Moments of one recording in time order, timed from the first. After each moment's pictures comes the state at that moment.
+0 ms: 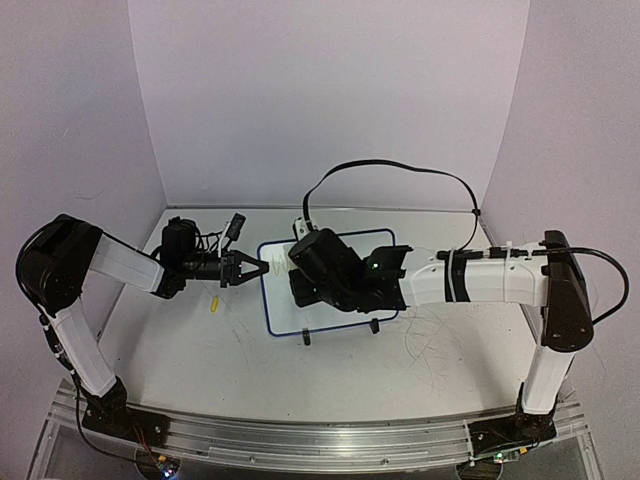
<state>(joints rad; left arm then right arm) -0.39 1.74 0.75 0.70 1.00 -0.28 1.15 1.88 1.49 -0.32 0.55 0.47</state>
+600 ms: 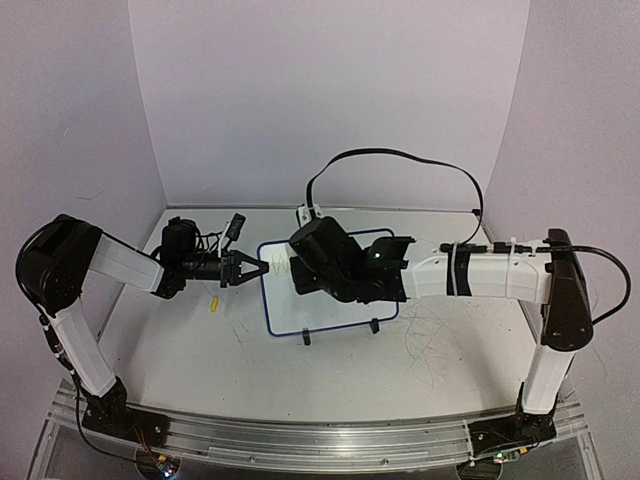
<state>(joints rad) -0.39 1.74 0.75 0.69 1.00 -0.28 1.14 1.88 1.54 -0.34 0.61 0.46</state>
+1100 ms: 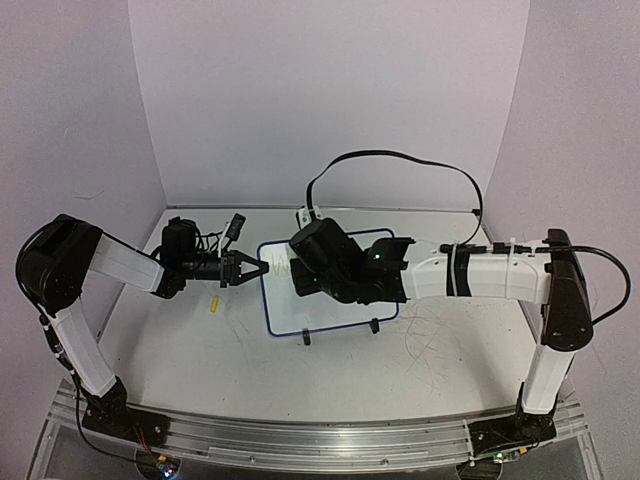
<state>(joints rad) -0.39 1.74 0.75 0.69 1.00 -0.28 1.14 1.88 1.54 -0.34 0.60 0.47</state>
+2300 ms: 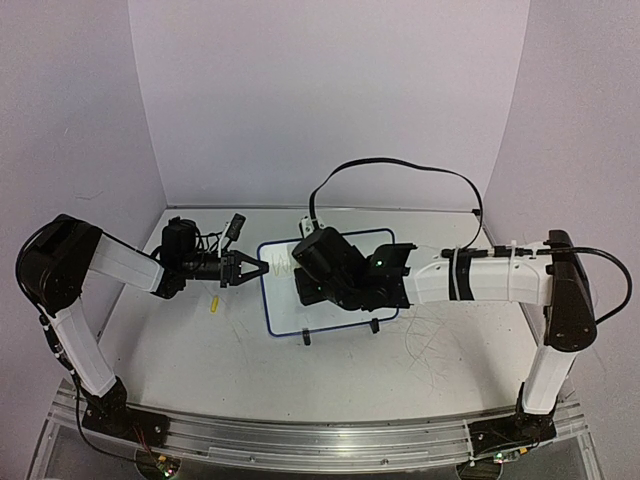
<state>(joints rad) -0.39 1.74 0.75 0.69 1.00 -0.28 1.14 1.87 1.48 -0.36 0.58 0.50</state>
